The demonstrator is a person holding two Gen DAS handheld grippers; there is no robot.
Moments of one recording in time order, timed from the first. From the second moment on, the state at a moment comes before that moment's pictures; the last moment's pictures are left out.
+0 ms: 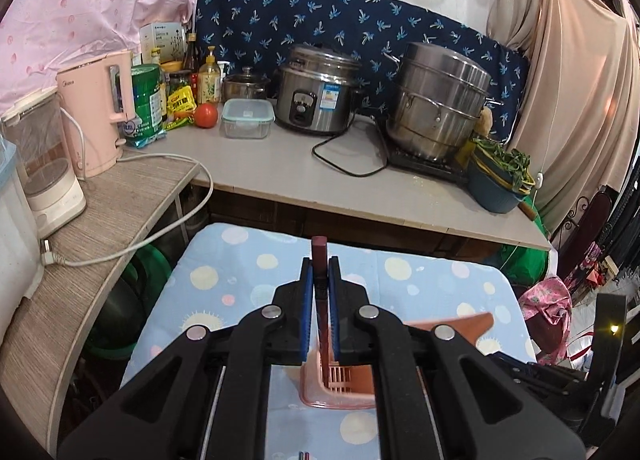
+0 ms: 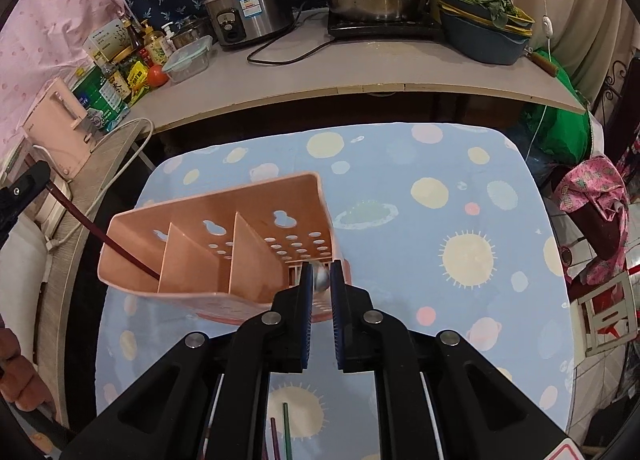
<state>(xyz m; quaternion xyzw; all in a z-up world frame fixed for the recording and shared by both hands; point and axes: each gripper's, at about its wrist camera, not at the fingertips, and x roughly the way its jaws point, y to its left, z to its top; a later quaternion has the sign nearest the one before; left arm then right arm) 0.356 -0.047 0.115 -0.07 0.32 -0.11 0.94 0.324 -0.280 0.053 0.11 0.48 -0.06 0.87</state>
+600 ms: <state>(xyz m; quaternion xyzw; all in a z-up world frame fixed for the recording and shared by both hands) 0.308 -0.019 0.124 -0.09 0.31 -0.09 0.94 0.239 -0.282 0.082 0.14 0.42 -0.05 0.89</state>
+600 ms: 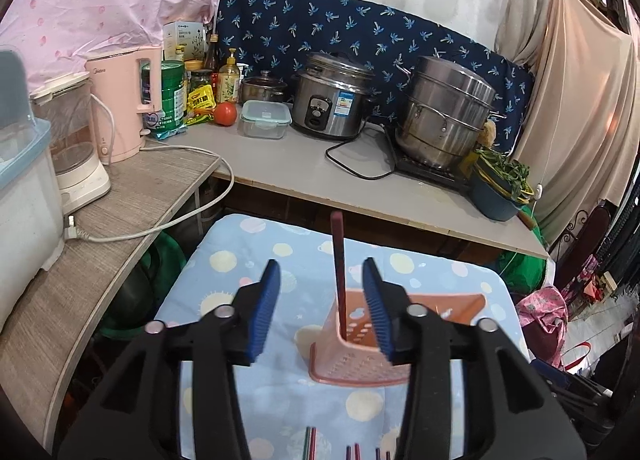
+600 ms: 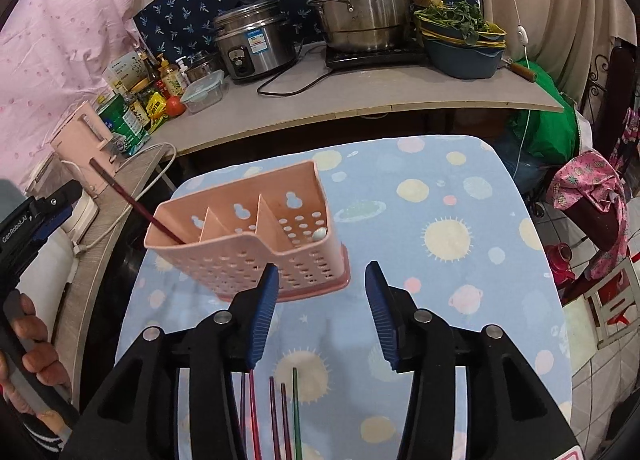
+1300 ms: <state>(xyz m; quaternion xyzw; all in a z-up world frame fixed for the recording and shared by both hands) 0.155 0.001 0.009 -0.01 0.43 -0.10 0.90 0.069 -0.232 -0.023 0.13 0.51 -0.03 0.85</state>
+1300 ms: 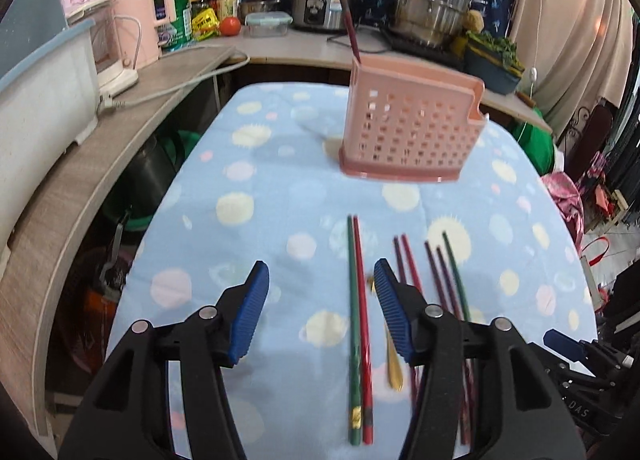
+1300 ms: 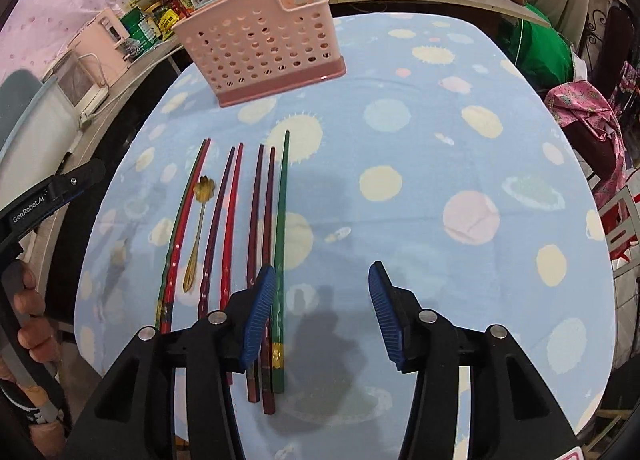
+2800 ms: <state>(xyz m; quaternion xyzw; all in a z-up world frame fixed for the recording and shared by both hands) 0.102 0.005 -0.053 0.02 0.49 -0.10 0.87 0.043 -0.196 -0.063 0.06 0.54 -0.02 0.84</state>
